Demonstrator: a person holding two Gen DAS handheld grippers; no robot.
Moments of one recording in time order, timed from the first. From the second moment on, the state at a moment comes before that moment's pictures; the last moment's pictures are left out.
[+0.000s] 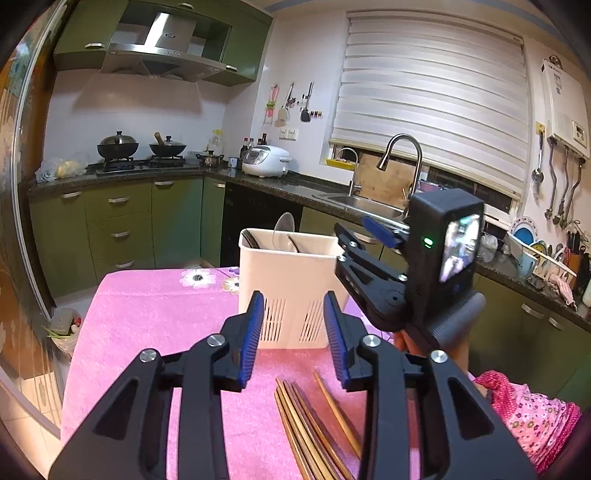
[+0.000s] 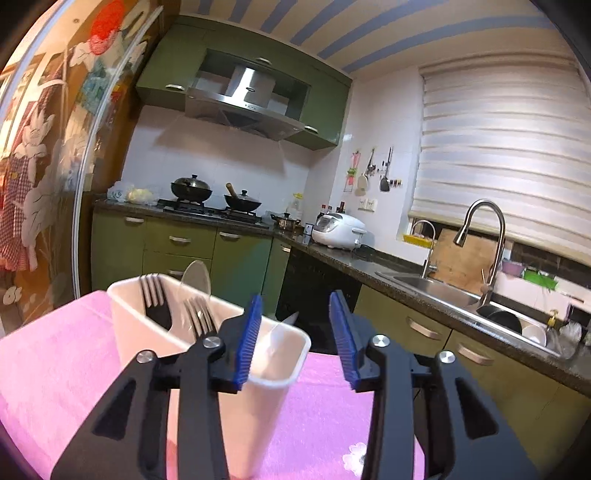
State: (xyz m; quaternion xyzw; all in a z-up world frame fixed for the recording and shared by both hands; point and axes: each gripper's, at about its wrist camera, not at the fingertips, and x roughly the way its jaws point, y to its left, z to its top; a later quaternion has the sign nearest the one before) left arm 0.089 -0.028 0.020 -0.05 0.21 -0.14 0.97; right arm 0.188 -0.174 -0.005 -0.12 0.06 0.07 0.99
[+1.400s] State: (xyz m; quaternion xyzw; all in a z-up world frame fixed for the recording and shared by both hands) left arm 0.113 -0.062 -0.102 0.01 0.44 -0.06 0.89; right arm 0.033 -0.295 -0.002 0.04 0.22 0.15 0.96
